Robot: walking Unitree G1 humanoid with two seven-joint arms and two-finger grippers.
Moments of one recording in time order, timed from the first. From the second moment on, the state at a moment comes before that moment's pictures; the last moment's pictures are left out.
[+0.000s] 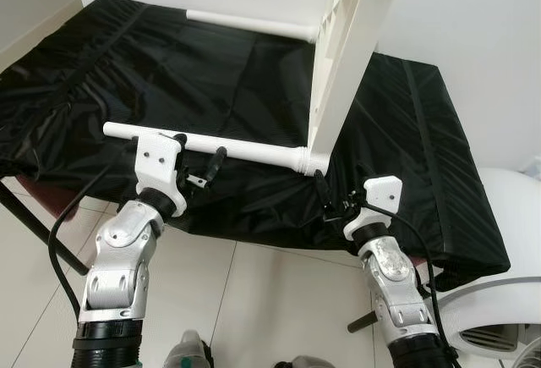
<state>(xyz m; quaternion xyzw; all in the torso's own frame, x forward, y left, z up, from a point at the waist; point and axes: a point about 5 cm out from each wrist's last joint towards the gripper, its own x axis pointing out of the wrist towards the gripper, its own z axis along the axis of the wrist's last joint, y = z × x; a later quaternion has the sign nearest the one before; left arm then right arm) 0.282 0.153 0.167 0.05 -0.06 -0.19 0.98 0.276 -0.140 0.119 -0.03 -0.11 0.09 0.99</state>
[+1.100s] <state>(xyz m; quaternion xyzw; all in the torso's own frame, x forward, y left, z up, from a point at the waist) 0.287 0.153 0.161 -0.01 -0.06 -0.16 0.98 0.276 -0.181 0.120 -0.05 -0.14 -0.04 0.99</state>
